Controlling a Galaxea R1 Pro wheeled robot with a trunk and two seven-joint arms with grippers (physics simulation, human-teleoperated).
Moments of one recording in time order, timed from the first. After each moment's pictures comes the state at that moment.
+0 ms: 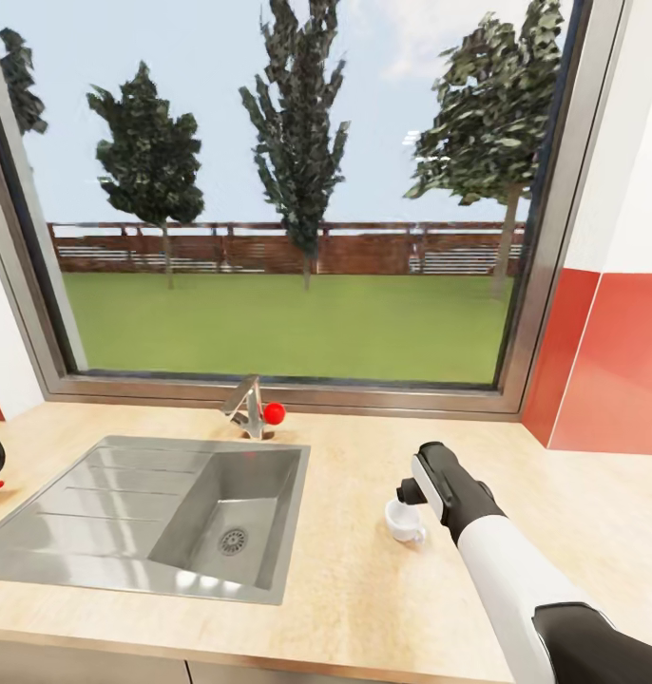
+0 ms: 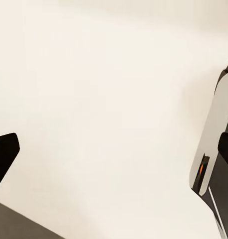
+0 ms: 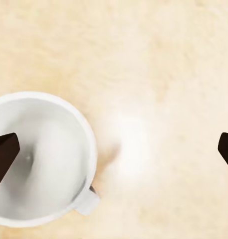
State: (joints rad) left arm -0.09 0.18 0.15 0.02 -0.05 -0.04 0.20; right arm -0.86 0.09 0.04 -0.62 -0.02 0.98 -0.24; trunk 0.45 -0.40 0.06
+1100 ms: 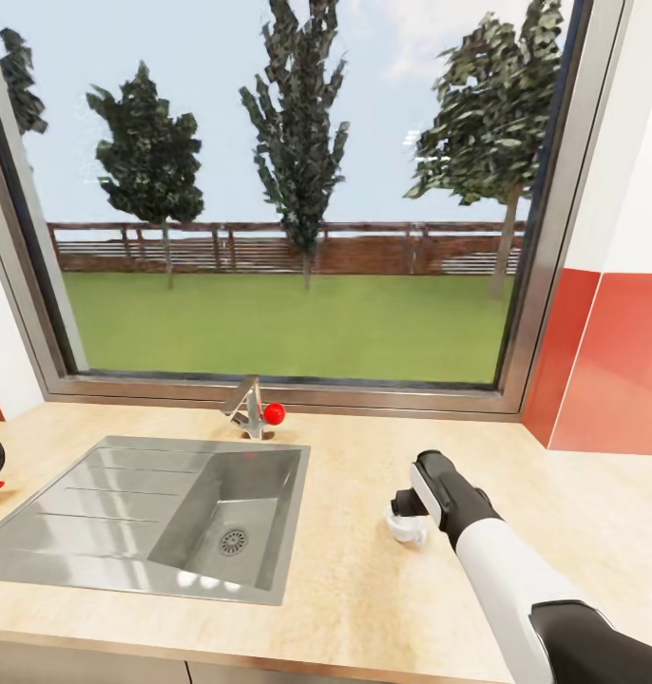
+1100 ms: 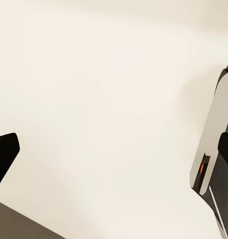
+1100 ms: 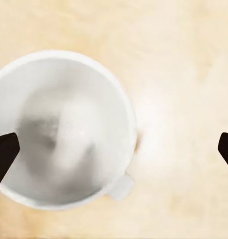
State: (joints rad) left arm -0.09 0.18 0.15 0.02 -0.05 -0.04 0.20; right arm -0.86 0.09 0.04 -0.55 -0.03 0.98 -0.18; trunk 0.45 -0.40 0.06
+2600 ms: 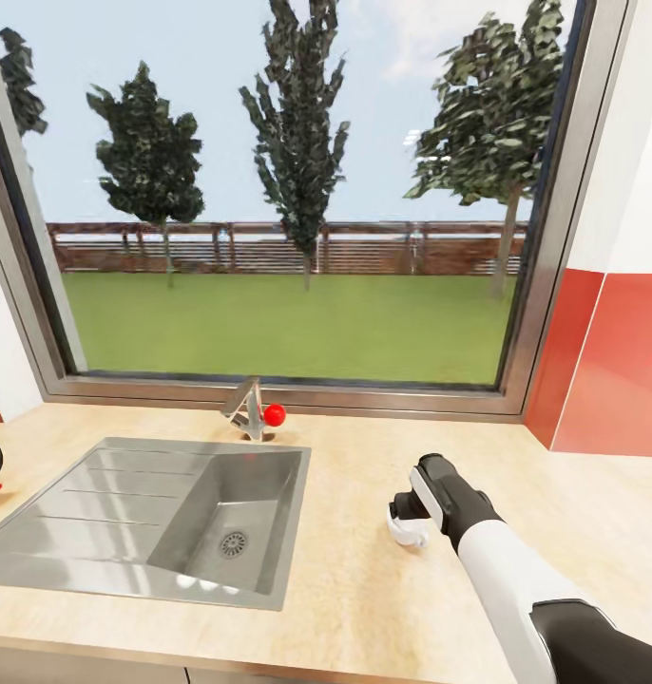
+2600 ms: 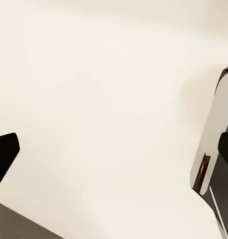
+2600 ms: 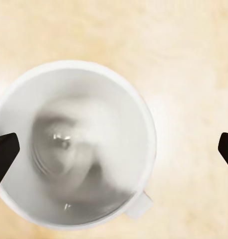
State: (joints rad) left arm -0.09 0.18 0.15 0.02 -0.05 -0.04 0.20; right arm -0.86 0.08 0.03 -0.52 -0.02 0.95 -0.13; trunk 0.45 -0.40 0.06
